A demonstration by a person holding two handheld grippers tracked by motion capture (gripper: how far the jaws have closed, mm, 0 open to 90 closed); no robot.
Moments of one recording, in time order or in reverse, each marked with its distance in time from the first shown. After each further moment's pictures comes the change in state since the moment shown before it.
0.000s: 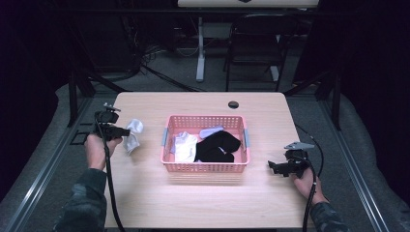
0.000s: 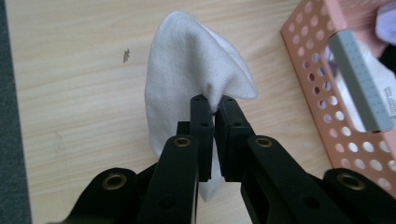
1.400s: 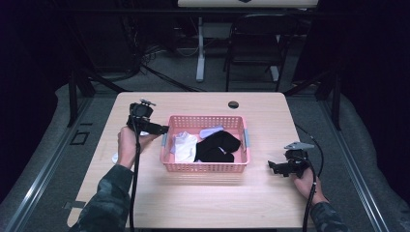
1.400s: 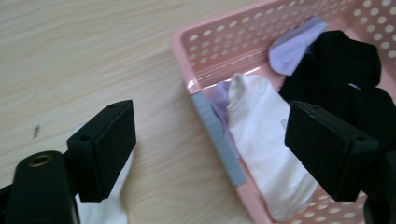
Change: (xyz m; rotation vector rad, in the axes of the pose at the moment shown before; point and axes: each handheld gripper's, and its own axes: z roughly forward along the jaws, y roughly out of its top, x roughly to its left) left arm -0.107 0.039 -0.002 -0.092 -0.063 0.203; right arm 0.000 0.000 0.000 0.000 0.000 0.000
